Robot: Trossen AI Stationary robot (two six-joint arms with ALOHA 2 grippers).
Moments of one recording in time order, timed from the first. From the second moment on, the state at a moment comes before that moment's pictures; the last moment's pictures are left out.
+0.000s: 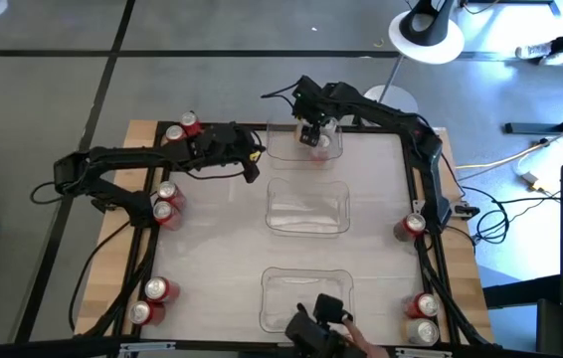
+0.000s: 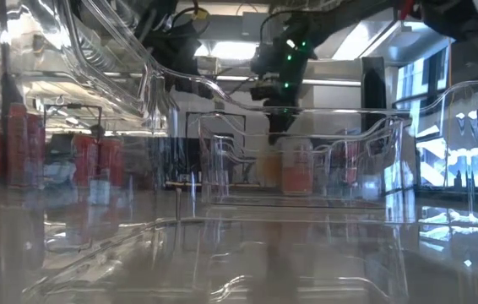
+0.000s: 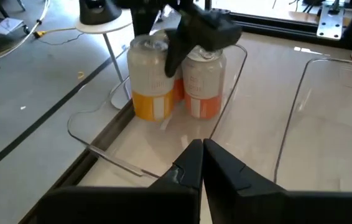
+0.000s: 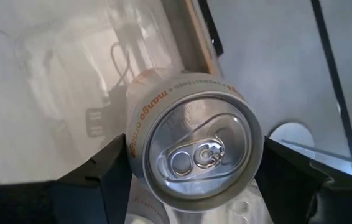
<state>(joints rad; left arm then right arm) 0.38 1.32 0.87 -0.03 -0.15 0.03 -0.59 2.10 1.95 -1.02 0.14 -0.32</state>
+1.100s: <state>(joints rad) 0.38 1.32 0.87 -0.02 -0.15 0.03 -0.60 2.16 1.95 -0.99 0.11 -0.32</state>
